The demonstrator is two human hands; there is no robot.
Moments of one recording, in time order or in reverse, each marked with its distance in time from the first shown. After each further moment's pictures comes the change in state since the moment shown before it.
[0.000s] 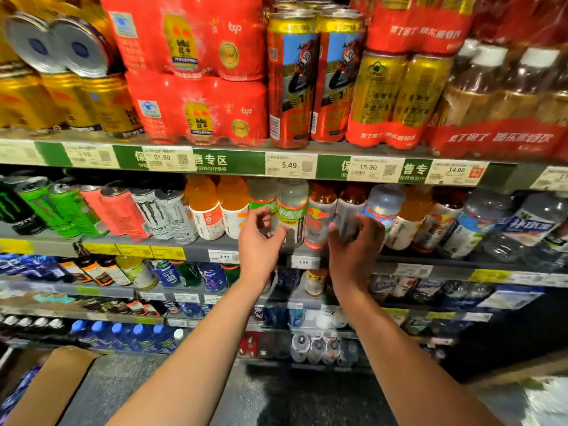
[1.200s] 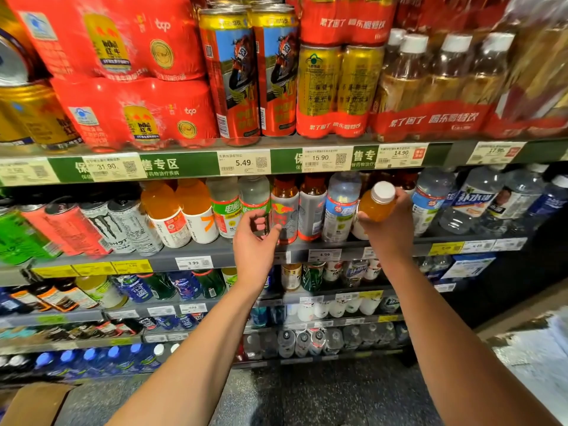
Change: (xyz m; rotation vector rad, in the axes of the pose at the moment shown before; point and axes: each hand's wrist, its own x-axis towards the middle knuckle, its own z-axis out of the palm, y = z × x) left_hand -0.020 0.007 0.043 -0.041 -0.085 0.027; right_hand 0.079 0.053 -0.095 -0.286 -0.098 0.150
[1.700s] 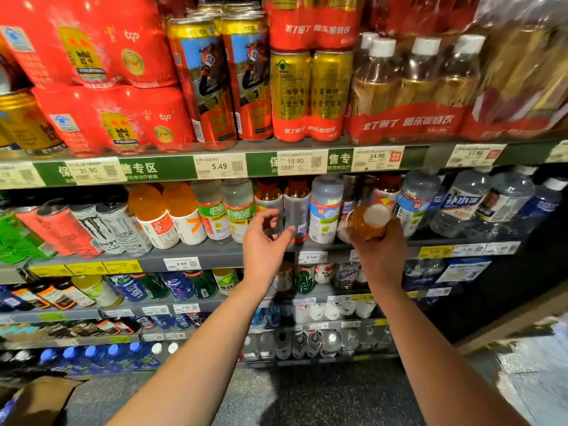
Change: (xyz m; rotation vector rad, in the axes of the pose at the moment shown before) left_hand -0.016 0.020 0.043 0.005 -0.068 0.047; right_hand -0.030 0.024 -0.019 0.203 0.028 0.034
